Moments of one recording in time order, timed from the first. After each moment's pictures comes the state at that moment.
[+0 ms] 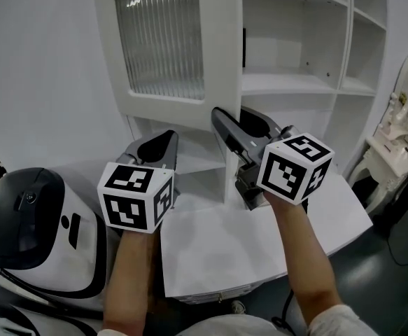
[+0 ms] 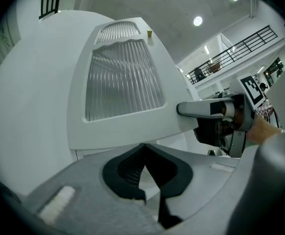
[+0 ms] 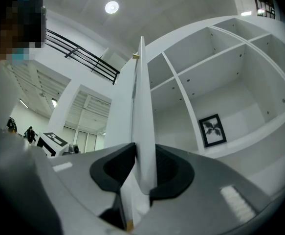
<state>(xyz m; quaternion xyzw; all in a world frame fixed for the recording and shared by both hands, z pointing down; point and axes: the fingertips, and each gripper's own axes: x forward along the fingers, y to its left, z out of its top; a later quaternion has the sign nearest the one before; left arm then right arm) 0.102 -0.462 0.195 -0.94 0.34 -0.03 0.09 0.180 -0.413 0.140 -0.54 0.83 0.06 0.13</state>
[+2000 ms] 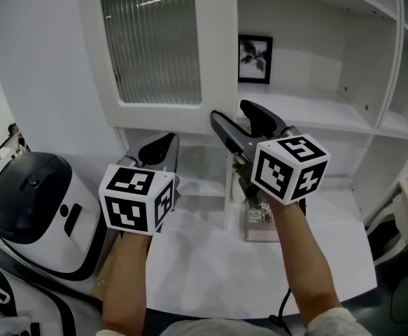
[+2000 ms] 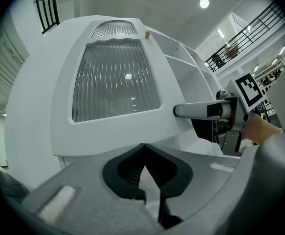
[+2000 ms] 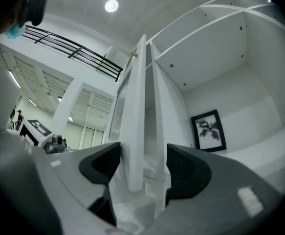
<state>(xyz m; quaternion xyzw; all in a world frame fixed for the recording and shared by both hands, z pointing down) 0.163 -0.526 0.191 -0.88 0.46 -0.04 0.09 0.268 -0.514 0.137 -0.50 0.86 0.07 0.10</state>
